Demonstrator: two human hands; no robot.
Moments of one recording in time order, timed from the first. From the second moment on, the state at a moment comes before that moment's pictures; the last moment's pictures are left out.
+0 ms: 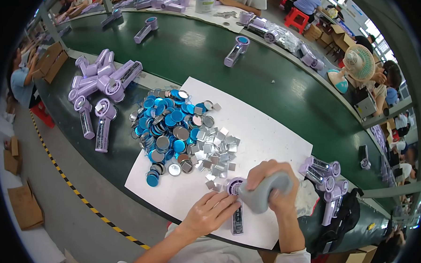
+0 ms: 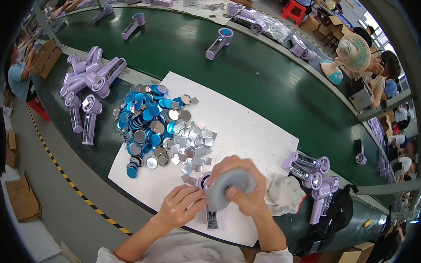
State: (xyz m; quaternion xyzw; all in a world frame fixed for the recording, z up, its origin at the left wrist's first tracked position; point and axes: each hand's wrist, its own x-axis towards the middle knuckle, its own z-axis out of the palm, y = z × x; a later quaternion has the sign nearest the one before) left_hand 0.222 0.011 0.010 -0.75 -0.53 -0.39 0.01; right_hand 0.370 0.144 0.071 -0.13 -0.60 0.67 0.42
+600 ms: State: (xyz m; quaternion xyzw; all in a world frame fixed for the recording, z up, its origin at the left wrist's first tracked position) left_hand 0.224 0.048 0.030 -0.43 -0.63 -0.48 -0.43; right_hand 0.392 0.163 0.098 -0.08 -0.37 0.77 0.51
